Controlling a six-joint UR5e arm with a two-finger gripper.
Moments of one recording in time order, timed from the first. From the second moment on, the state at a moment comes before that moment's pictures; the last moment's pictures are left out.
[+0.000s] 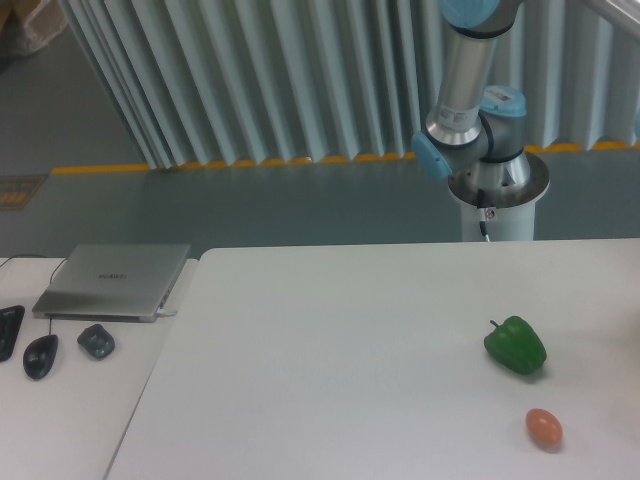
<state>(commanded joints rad) 2.80 -1.92 -1.52 -1.12 1.81 1.71</state>
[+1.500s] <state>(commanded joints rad) 2.54 -1.84 -1.51 -1.39 1.46 1.50</state>
